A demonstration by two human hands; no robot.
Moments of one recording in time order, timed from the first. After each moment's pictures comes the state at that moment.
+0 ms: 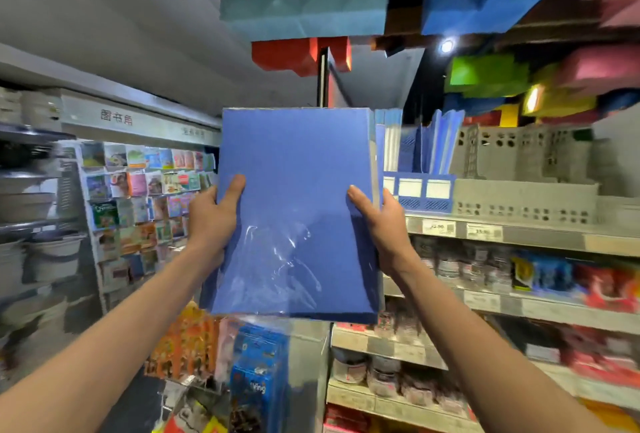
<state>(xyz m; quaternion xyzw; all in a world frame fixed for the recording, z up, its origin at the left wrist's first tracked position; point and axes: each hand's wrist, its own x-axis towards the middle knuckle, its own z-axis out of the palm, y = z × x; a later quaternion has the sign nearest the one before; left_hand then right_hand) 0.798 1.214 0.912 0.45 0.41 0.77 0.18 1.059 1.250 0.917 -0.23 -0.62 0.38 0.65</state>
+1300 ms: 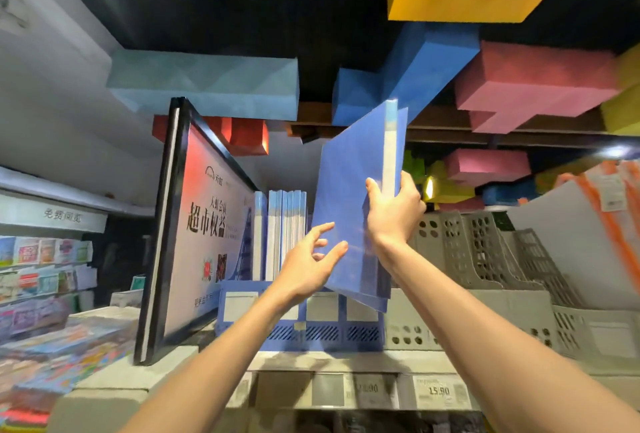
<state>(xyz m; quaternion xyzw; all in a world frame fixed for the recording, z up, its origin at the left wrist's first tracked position) 1.087 1.550 1.035 0.75 0.31 0.56 0.18 1.225 1.507 1.106 -0.37 -0.43 -0.10 0.82</state>
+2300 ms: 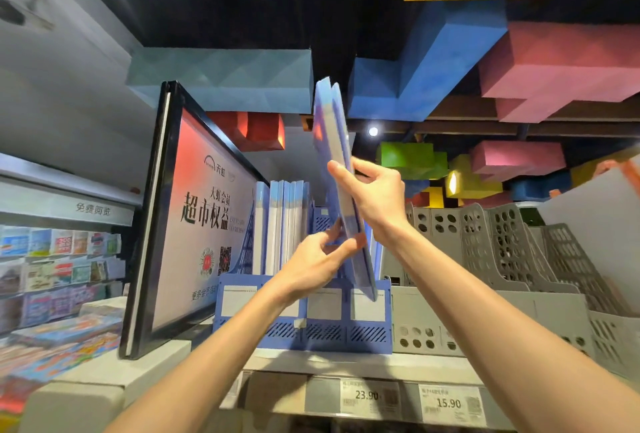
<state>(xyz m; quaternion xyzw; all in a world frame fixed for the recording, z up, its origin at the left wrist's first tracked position) 1.102 1.556 1.042 0.79 0.28 0.50 0.20 1.226 1.544 1.121 -0.21 -0.65 0.09 0.73</state>
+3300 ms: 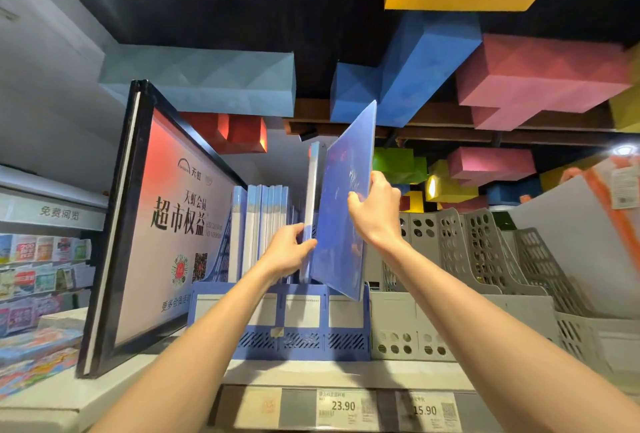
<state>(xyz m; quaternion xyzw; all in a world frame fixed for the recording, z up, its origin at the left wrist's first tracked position) 1.105 1.614 1.069 0.74 0.38 0.54 0.11 1.262 1.569 1.119 -0.40 -0.59 -0.14 0.68</state>
